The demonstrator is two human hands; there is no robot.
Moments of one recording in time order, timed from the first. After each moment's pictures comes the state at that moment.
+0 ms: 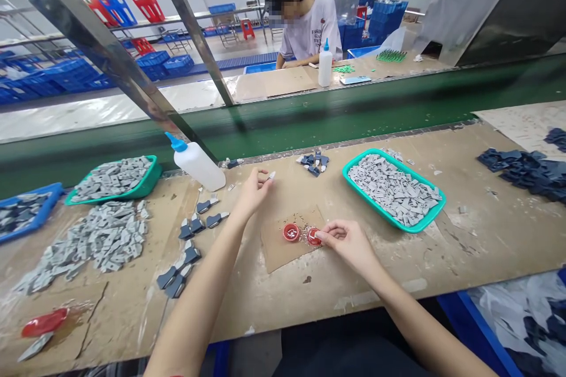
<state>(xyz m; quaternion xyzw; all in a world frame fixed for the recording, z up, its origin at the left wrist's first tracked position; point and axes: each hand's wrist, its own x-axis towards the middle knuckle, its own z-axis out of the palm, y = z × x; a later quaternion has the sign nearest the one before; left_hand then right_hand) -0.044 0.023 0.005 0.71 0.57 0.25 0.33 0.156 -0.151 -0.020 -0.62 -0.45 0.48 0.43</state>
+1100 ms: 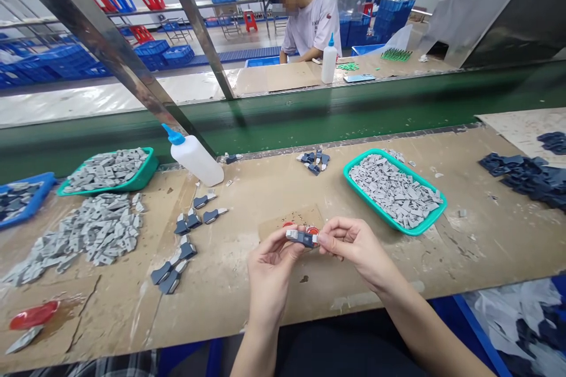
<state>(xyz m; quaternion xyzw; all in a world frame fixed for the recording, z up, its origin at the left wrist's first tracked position) -0.002 -0.151 0.028 0.41 0.46 0.53 0.59 0.157 -0.160 0.047 -0.48 -0.38 0.63 0.47</state>
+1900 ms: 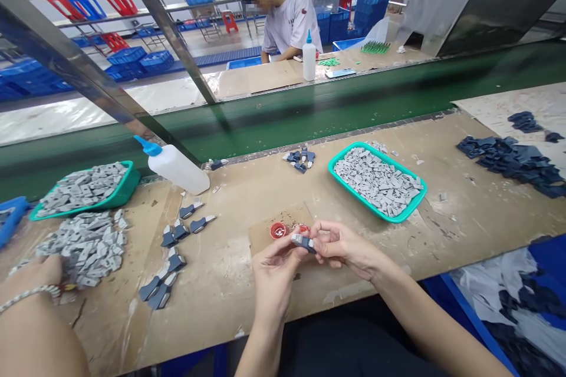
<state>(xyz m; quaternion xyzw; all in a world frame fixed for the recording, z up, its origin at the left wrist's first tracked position) 0.013 -0.158 0.012 0.44 0.47 0.49 0.59 0.174 -0.165 0.024 -0.42 -0.32 0.75 0.40</state>
